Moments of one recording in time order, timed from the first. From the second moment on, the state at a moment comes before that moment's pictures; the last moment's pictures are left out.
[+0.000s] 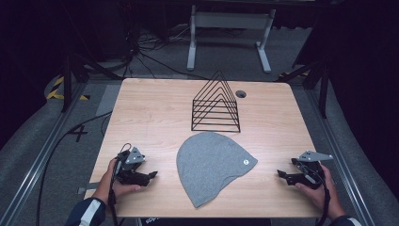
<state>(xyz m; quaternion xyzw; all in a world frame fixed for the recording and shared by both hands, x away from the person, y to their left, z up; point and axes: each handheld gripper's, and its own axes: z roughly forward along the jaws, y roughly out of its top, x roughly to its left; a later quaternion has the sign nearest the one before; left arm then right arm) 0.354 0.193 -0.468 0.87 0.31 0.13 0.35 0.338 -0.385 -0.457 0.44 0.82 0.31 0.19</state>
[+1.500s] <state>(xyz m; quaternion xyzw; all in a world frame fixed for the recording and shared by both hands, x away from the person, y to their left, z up) 0.355 0.132 -0.469 0.90 0.25 0.08 0.34 0.325 -0.262 -0.448 0.24 0.92 0.30 0.10</state>
